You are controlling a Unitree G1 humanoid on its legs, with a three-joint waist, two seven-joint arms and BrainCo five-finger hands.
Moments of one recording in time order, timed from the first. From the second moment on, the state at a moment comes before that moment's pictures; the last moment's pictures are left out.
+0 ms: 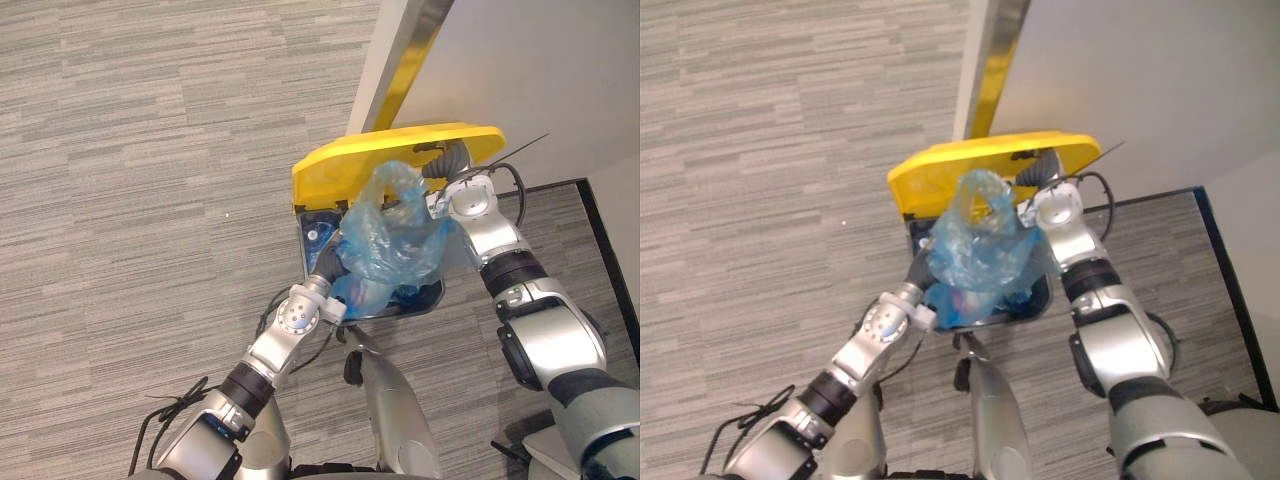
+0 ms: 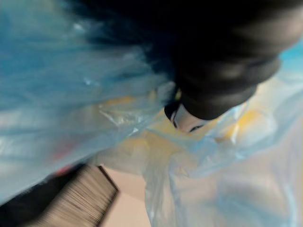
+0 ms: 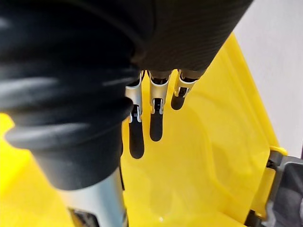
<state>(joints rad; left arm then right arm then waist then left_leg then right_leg) -0.54 0.15 -0.47 0.44 -0.15 -0.12 0.13 -1.04 -0.45 0.26 0.79 0.02 0.04 -0.18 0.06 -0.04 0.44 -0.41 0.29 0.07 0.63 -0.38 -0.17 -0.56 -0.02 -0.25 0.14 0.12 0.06</state>
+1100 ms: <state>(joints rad) -0.78 0.04 -0.33 0.73 0.16 -0.01 0.22 -1.09 -0.34 0.36 0.56 0.08 0.02 -0.19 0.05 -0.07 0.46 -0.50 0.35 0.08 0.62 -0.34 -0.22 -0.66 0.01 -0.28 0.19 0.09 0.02</state>
